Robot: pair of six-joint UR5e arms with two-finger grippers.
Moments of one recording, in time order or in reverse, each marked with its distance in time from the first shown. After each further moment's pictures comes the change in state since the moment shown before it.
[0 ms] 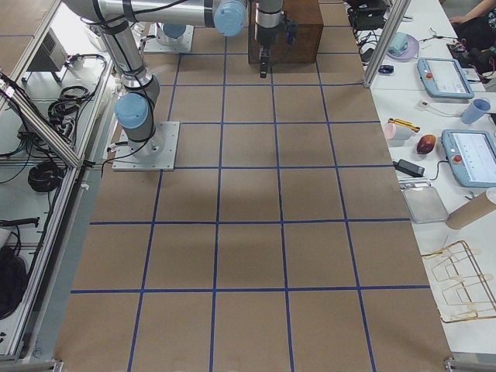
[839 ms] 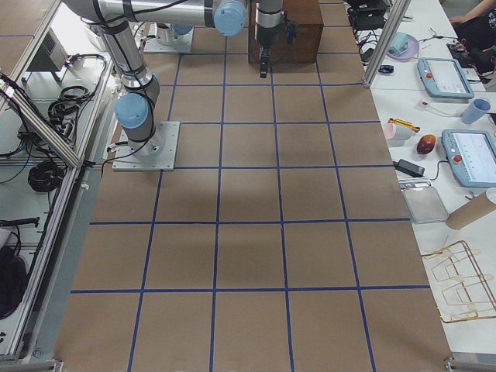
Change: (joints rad) left arm 0.227 -0.037 0.101 -0.034 0.005 0.401; right arm 0.000 0.000 0.001 0.000 0.000 0.000
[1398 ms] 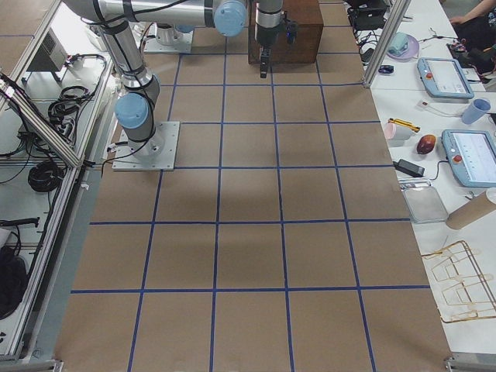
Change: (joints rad) left arm 0.140 -0.119 0.048 0.095 0.003 0.237; right arm 0.000 0.000 -0.001 0.000 0.000 0.000
